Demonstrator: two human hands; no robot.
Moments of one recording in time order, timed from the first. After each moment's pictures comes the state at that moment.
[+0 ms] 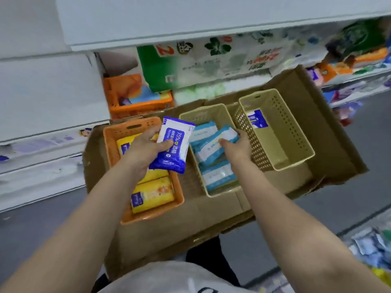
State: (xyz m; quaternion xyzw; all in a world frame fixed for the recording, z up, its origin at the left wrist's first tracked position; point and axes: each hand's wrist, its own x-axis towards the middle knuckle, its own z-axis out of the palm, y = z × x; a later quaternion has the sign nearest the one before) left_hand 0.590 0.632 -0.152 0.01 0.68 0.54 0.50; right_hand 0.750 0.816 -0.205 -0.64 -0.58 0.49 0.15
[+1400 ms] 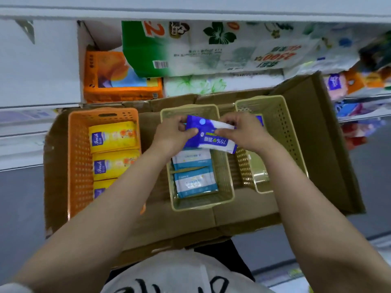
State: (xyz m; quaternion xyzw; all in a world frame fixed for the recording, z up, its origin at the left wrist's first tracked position) left_hand 0.632 0.774 -0.193 0.12 0.80 0.45 0.39; right_hand 0.741 0.942 -0.147 -0.32 -0.86 0.38 -0.14
